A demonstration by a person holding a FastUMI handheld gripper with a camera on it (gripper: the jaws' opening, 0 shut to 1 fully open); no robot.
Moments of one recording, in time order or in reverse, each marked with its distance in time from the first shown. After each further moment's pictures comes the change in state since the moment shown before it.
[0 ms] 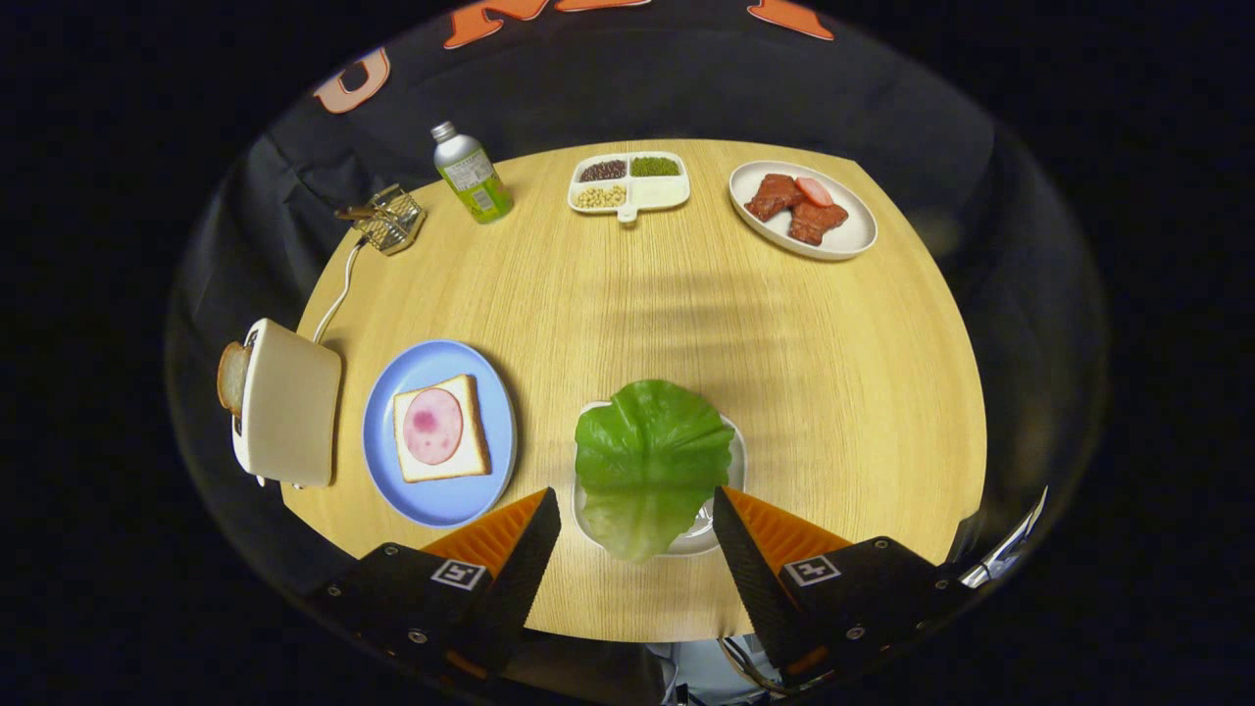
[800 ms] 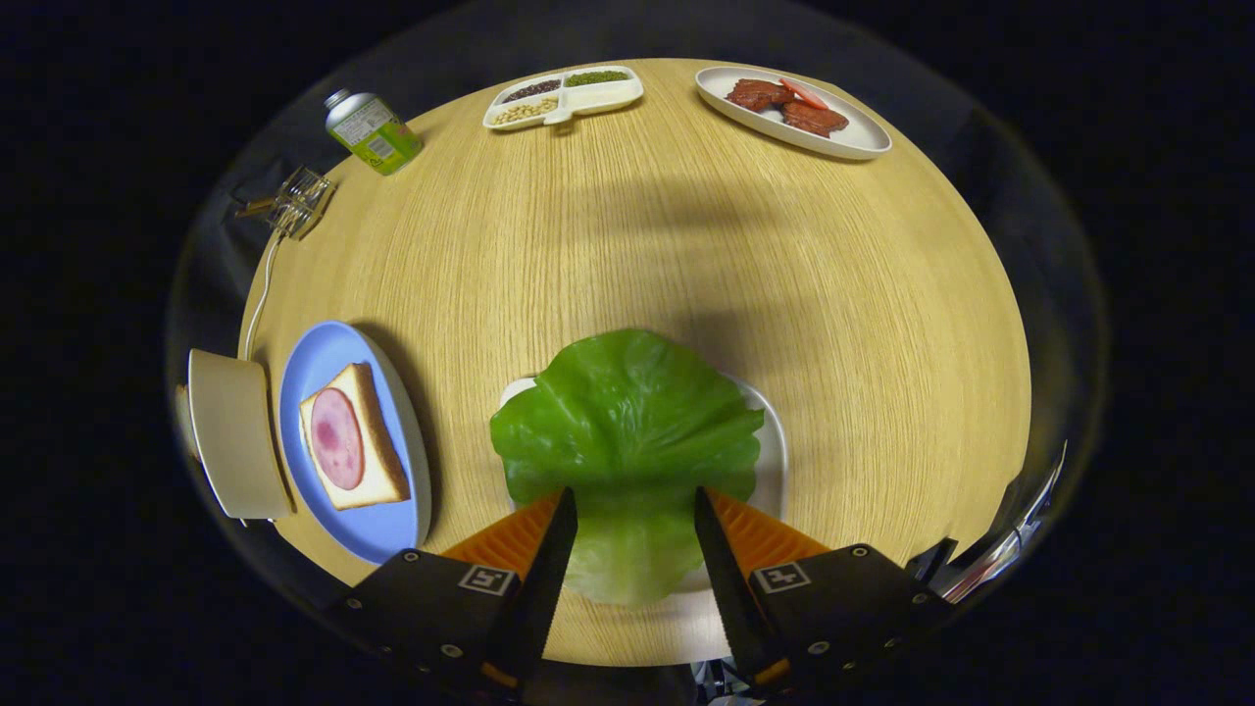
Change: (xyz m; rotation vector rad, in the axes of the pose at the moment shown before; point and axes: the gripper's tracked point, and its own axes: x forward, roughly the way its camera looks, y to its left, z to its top) arm 0.082 -0.011 -0.023 0.102 0.149 -0.074
